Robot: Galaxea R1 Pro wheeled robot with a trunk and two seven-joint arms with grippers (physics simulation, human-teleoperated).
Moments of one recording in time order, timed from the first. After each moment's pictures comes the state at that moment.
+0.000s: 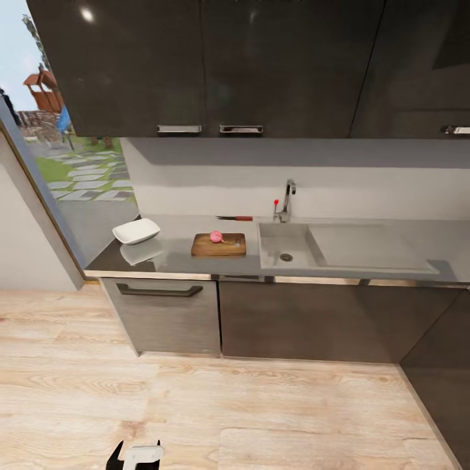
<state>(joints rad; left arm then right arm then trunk) -0.41 -0.03 -0.47 0.08 0.31 -0.79 0.27 -0.10 -0.01 -0.37 -0.53 0.24 -0.34 0.20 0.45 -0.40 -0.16</state>
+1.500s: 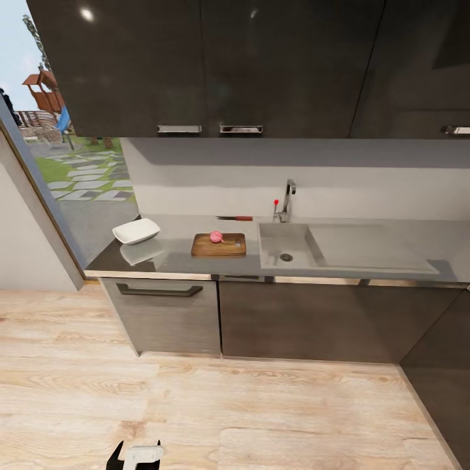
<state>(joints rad) -0.41 -0.03 -0.47 0.08 0.31 -0.79 0.27 -0.10 -0.01 -0.37 -0.53 0.25 -0.34 0.20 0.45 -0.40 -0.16</state>
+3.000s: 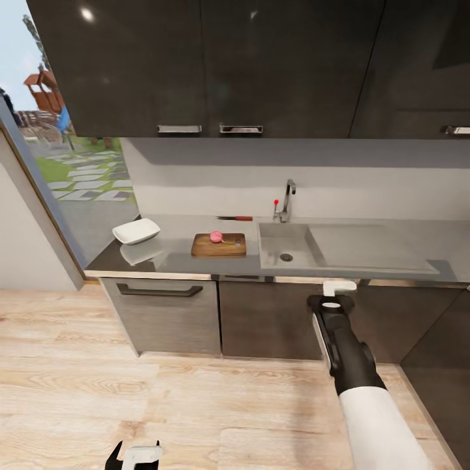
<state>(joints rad) -0.41 -0.02 -0.47 0.08 0.31 -0.79 0.26 -0.68 0.11 -0.11 -1.11 0.26 0.63 -0.30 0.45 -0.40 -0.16</state>
